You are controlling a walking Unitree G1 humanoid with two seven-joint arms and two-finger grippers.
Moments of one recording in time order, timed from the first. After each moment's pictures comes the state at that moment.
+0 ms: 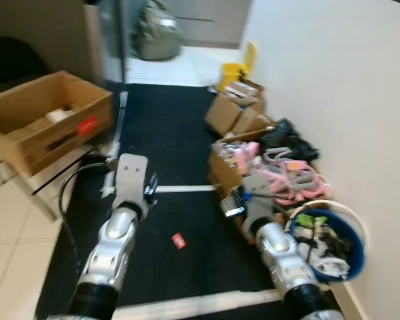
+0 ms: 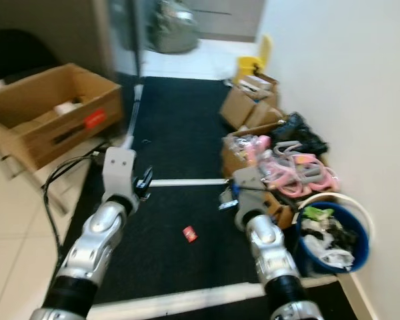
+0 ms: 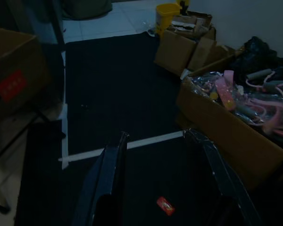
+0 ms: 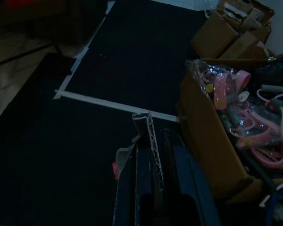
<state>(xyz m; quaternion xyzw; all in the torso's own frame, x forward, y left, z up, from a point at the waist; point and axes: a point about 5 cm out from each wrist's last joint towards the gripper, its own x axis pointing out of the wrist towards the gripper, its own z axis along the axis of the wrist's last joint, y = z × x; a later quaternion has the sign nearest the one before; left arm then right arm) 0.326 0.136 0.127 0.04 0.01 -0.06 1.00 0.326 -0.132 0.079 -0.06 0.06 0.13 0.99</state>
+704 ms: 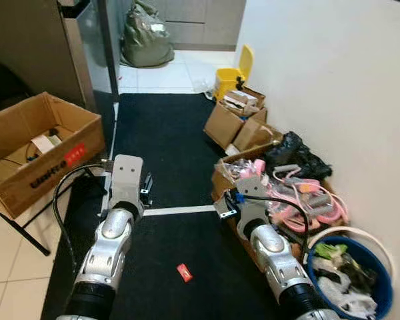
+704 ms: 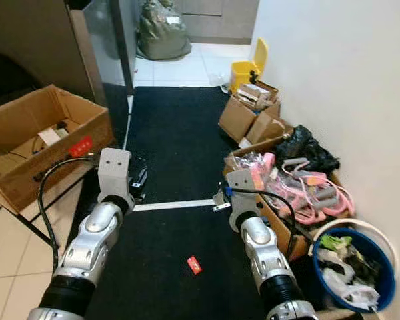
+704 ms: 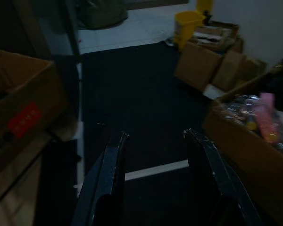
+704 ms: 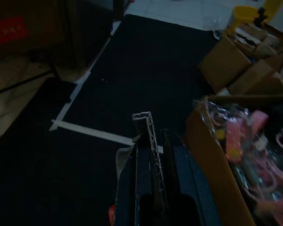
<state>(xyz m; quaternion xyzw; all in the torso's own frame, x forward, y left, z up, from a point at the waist) 0.326 0.140 0.127 0.04 0.01 -0.05 1.00 0.329 -0.130 0.082 -0.06 0.05 0.14 0.99</state>
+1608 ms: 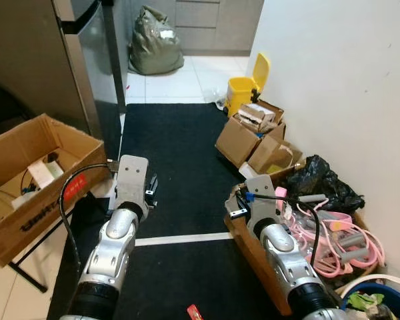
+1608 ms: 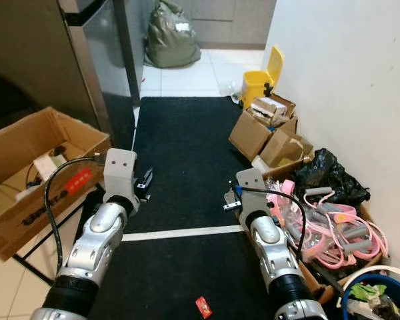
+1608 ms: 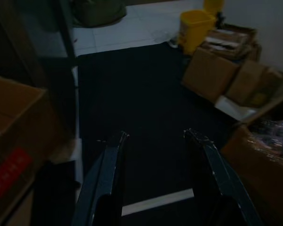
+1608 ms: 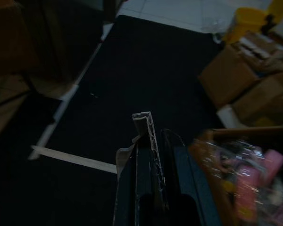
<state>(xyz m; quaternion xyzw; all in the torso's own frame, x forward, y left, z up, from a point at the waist) 0.325 0.139 0.125 0.04 0.01 -0.06 1.00 0.327 -0.129 0.079 -0.06 0.06 0.14 0.99</state>
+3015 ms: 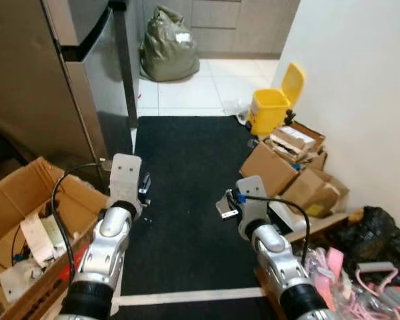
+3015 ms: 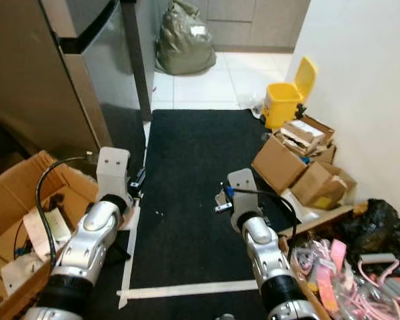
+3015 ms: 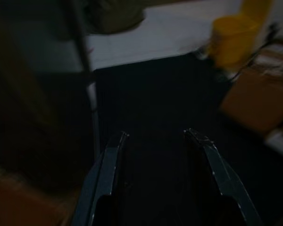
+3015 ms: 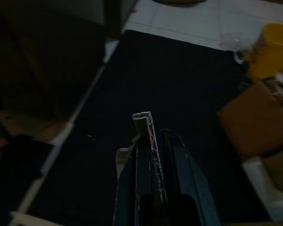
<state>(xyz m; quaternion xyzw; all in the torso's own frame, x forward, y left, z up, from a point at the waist) 0.328 0.138 0.129 0.05 0.01 -0.06 1.00 0.327 -0.137 0.077 -0.07 0.06 0.12 0.99</state>
